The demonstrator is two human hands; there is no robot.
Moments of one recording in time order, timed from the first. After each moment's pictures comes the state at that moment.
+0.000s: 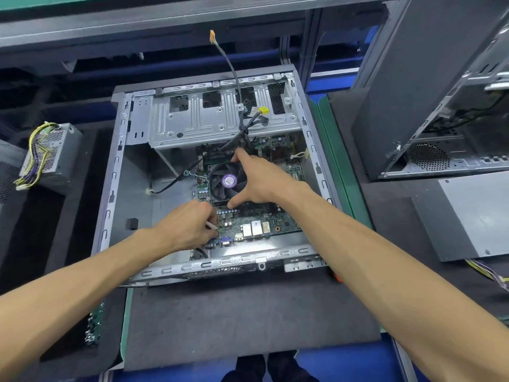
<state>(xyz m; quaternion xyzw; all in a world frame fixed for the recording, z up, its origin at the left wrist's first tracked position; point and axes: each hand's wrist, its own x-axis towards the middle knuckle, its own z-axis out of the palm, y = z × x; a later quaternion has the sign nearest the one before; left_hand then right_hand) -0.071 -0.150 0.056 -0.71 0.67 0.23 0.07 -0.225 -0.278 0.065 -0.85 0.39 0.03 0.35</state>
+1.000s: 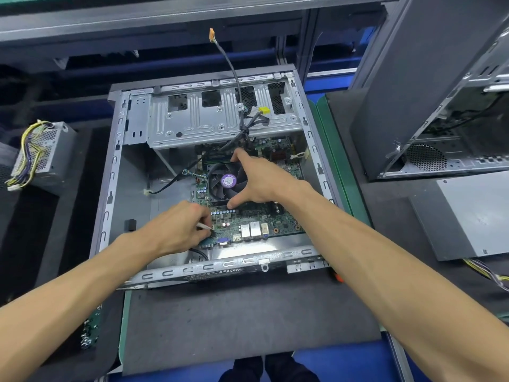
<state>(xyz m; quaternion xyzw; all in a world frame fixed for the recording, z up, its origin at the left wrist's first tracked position) -0.059 -0.142 0.065 -0.69 0.68 0.25 0.04 -0.227 -0.282 0.066 -0.85 0.39 0.03 0.35</state>
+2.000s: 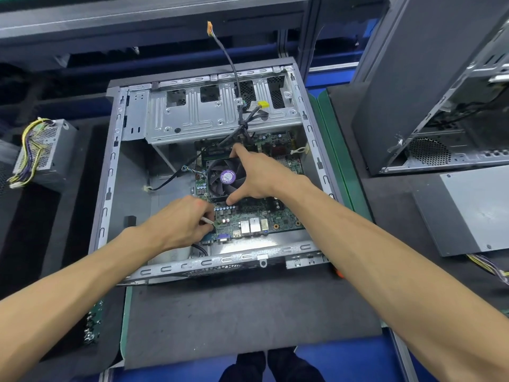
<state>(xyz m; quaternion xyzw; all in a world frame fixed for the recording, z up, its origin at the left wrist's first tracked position) -0.061 -0.145 0.062 -0.67 0.71 0.21 0.05 -0.225 -0.282 0.065 -0.85 0.39 0.04 0.35</state>
